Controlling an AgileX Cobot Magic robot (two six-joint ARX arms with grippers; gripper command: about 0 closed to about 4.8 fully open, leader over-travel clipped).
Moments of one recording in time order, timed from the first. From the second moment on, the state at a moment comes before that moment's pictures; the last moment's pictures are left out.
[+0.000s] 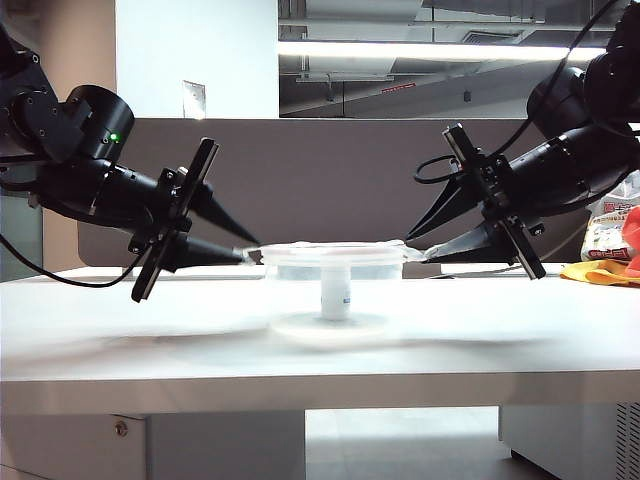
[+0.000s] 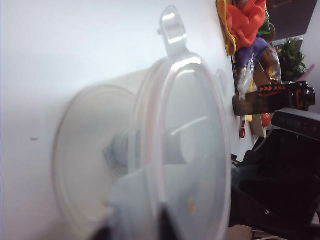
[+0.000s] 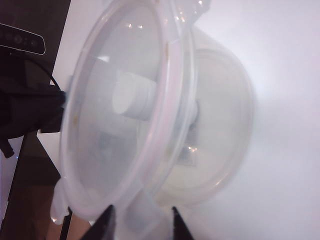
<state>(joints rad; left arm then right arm) -0.21 1.89 1.04 0.32 0.82 -0.83 0.17 1.83 1.10 -0.01 -0.86 0.47</state>
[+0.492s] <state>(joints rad) -0.21 1.89 1.05 0.32 0.83 -0.80 0.17 1.83 1.10 -0.01 -0.87 0.47</state>
